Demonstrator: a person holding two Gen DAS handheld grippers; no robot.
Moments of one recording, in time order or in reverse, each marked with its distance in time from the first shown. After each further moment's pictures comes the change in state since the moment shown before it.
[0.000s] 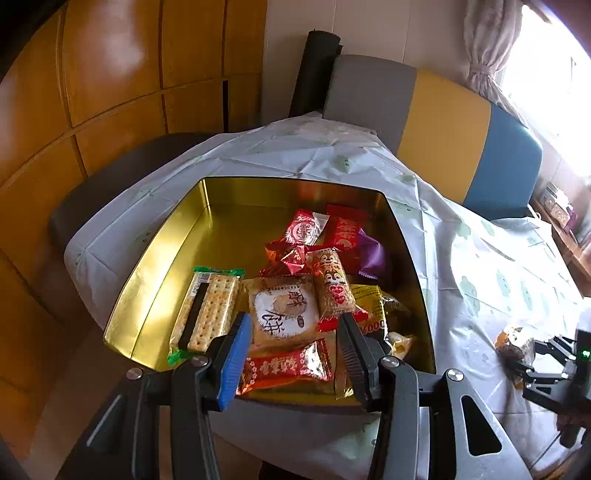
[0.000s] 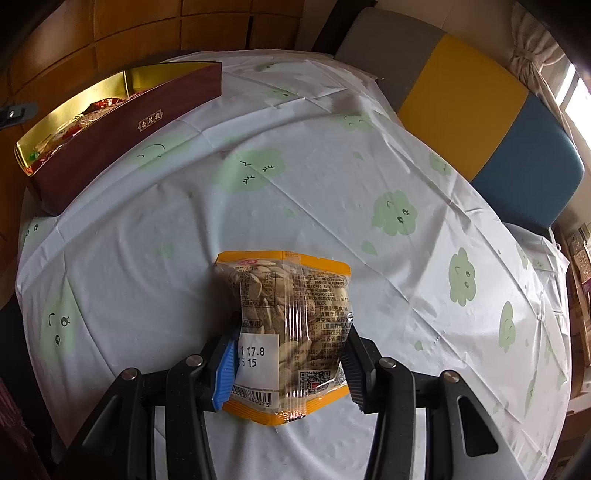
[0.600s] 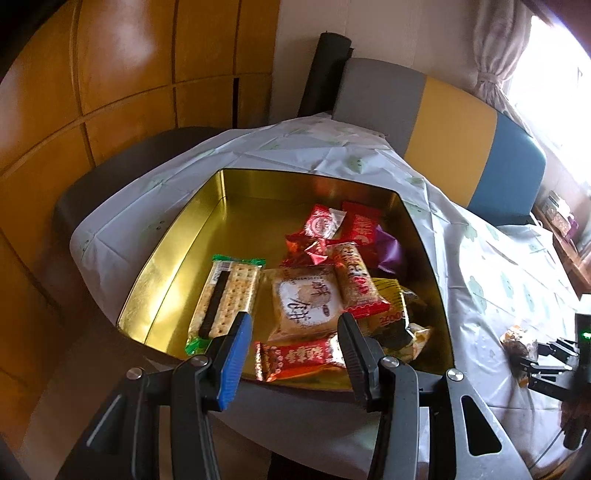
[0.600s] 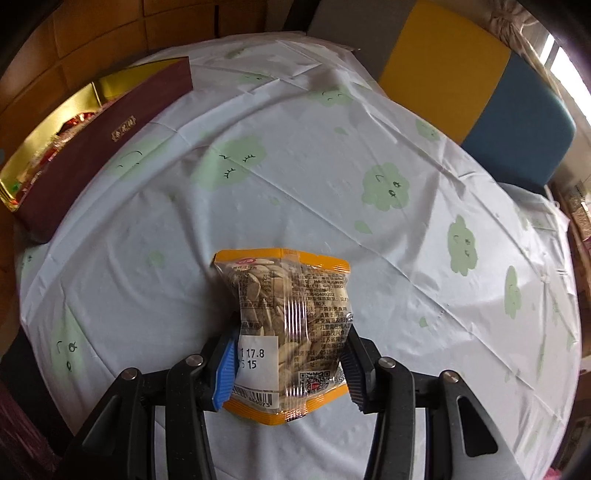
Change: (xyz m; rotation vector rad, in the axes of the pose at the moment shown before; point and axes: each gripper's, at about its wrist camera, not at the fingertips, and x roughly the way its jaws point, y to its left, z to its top) left arm 0.000 0.026 -0.009 -0.046 -0.004 -0.006; right arm 0.010 -0.006 0.014 0.120 0.098 -0.019
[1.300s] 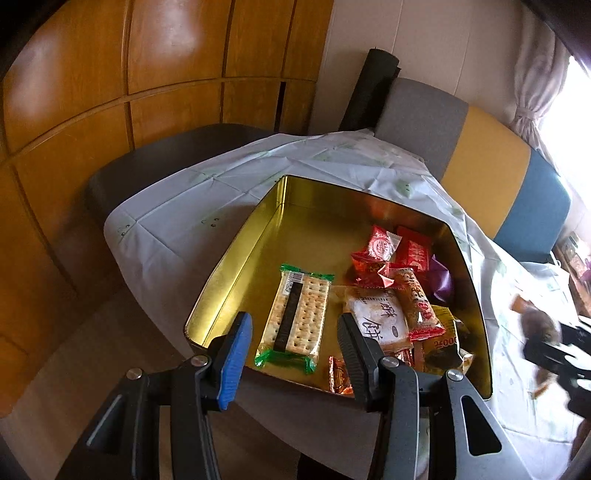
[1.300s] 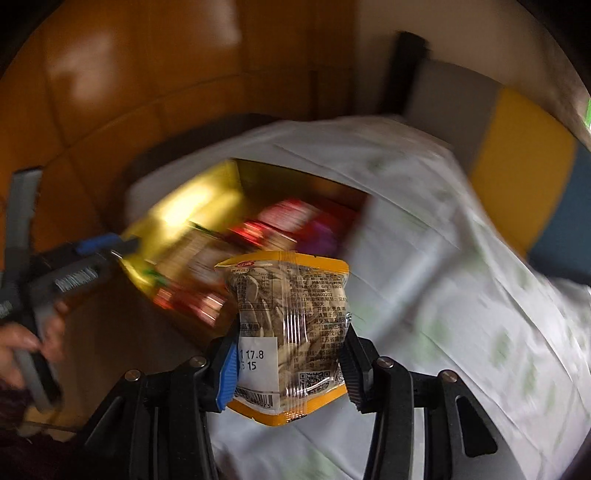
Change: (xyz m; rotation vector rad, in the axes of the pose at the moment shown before) left arm -0.007 0.058 0.002 -0.126 -0.035 0.063; right arm -0.088 0.159 0.108 -0.156 -0.262 0.288
